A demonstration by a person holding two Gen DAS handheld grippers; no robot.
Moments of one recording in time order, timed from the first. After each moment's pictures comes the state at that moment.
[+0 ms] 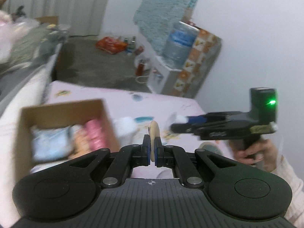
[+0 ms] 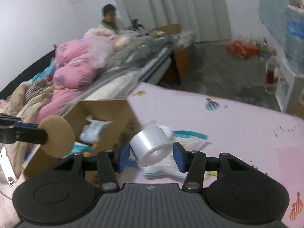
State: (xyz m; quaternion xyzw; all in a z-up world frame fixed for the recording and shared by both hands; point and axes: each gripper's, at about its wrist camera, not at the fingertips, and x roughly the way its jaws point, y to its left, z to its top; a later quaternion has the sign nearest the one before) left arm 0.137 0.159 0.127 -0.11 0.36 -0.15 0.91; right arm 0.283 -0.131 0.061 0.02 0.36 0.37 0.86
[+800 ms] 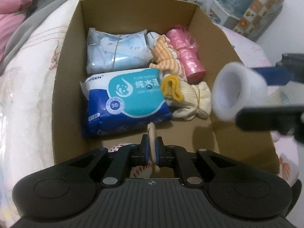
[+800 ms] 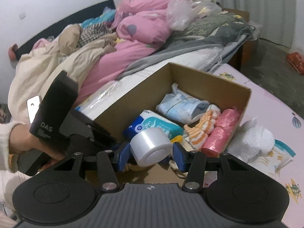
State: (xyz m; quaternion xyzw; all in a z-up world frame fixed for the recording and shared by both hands) left arm 0.156 0.240 -0.008 -0.09 0.55 -0.05 0.83; right arm 0.202 0.042 0.065 -0.12 0.39 0.49 0.77
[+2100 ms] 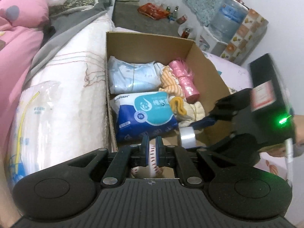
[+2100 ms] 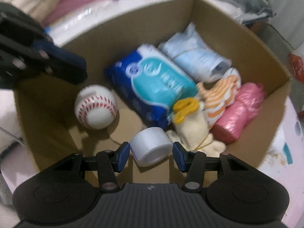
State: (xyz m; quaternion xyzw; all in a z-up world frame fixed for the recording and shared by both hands) left arm 0.104 0.269 0.034 -0.11 0.47 -0.07 0.87; right arm 0.190 0.125 -0.022 -0.34 0.47 0.42 0.70
